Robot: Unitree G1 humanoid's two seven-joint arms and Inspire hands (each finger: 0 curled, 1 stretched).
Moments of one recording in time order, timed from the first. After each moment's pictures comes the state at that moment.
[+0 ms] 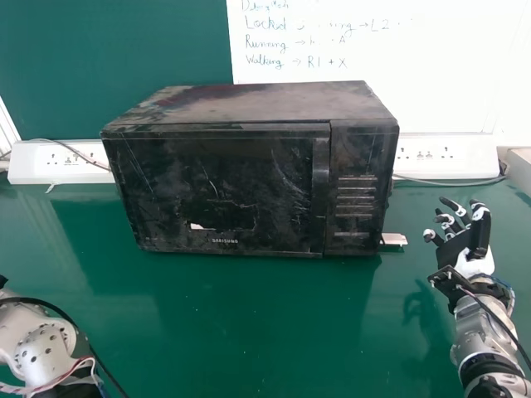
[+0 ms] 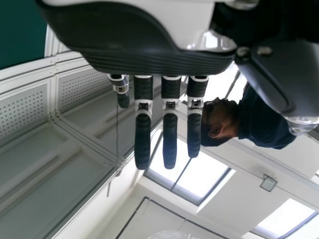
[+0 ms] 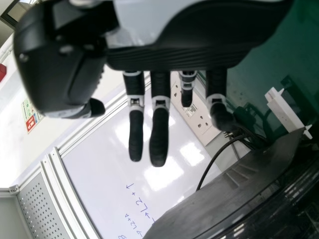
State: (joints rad) left arm -0.69 -0.03 0.80 0.08 -1.28 -0.53 -0.45; right arm -0.85 -0.37 -0.62 1.27 0.42 -0.39 0.41
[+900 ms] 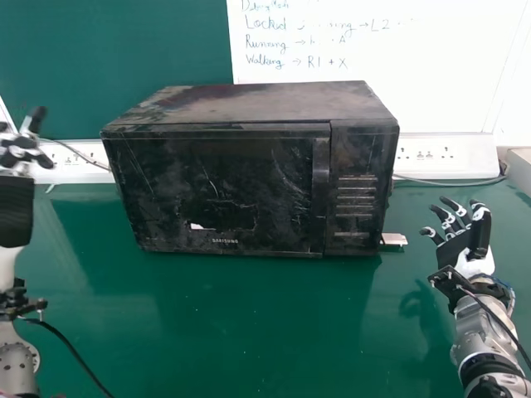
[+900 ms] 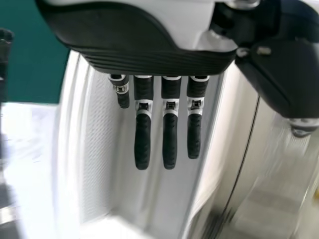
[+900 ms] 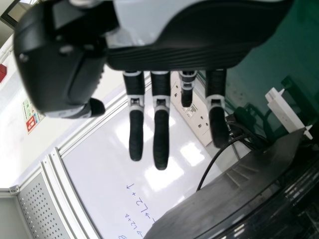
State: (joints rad) left arm -0.53 0.36 0.58 0.41 -0.75 -0.58 -1.09; right arm -0.85 -0.37 -0.62 1.27 0.42 -0.39 0.41
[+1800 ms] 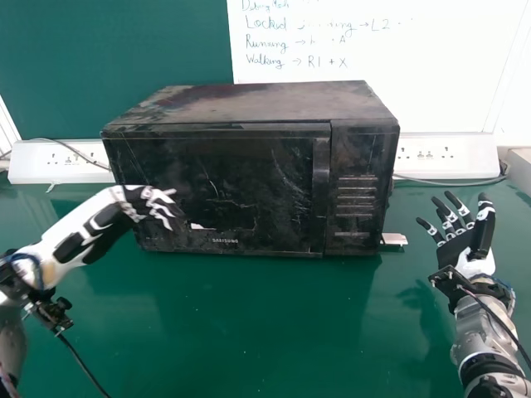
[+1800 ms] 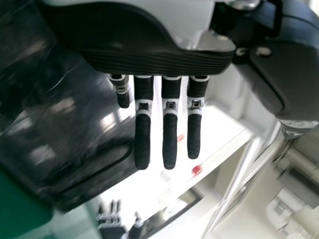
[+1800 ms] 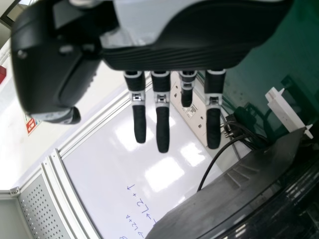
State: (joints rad) left arm -0.62 0.56 0.28 0.56 -0.47 -0.48 -1.25; right arm -0.85 -0.37 -0.63 1.27 0.43 -0.39 0.41
